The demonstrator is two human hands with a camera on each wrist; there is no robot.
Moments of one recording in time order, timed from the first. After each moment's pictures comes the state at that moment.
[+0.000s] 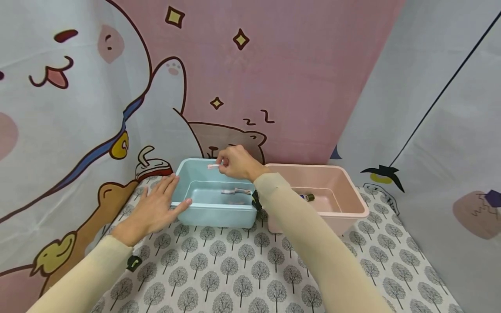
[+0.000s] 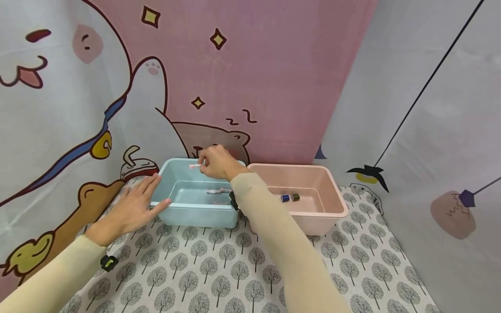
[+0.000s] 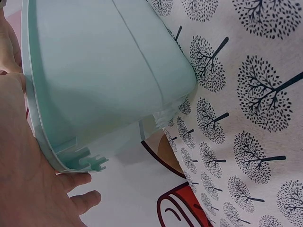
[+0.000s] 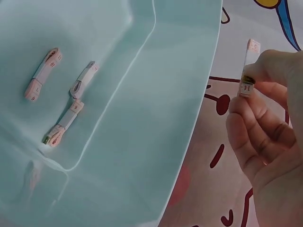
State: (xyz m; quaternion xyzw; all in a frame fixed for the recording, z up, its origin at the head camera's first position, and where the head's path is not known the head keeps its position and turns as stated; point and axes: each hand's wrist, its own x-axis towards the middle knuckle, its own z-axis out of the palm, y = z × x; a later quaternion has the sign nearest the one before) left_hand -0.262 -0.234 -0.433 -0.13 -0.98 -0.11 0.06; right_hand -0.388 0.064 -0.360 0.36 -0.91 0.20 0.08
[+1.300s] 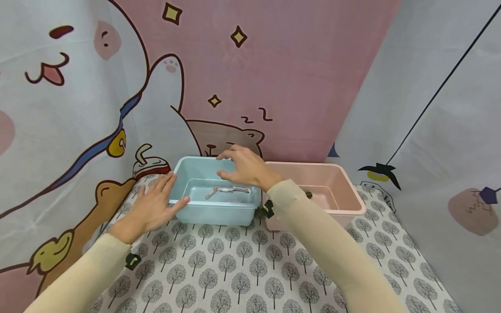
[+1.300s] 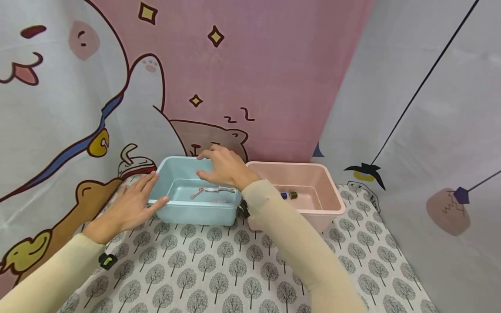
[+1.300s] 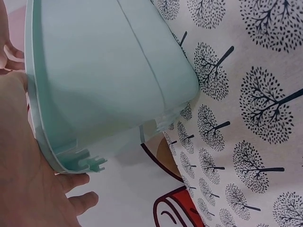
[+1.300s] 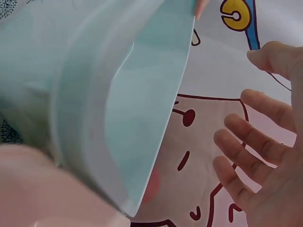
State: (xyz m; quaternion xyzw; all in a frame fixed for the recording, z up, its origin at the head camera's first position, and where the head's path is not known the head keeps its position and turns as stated) left_hand -0.262 -0.234 -0.432 -0.13 -0.98 -0.11 0.06; right_hand -0.341 0.091 -0.345 0.33 -0.92 0.19 0.07
